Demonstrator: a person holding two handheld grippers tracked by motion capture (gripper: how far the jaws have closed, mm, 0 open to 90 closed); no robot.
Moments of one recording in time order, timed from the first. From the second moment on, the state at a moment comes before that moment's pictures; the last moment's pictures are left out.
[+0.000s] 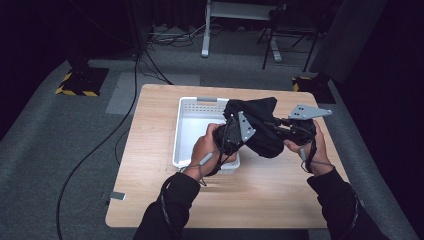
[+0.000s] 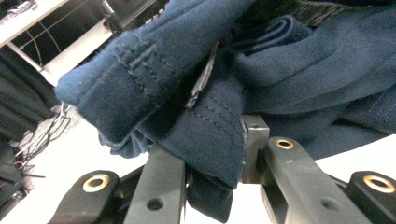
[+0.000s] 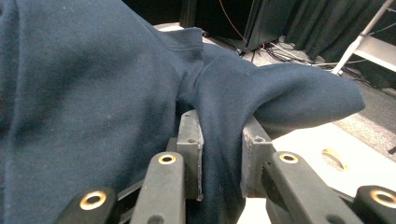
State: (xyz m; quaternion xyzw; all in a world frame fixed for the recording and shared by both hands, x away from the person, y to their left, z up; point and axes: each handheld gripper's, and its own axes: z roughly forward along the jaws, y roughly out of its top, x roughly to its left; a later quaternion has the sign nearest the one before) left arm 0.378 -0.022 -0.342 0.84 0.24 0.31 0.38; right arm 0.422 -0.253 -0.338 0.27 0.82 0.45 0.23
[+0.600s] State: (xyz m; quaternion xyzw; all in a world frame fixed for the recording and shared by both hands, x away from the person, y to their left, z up) left arm 0.375 0.014 -0.352 0.83 0.27 0.31 0.38; right arm 0.431 -0.209 -0.345 0.24 0.84 0.45 0.21
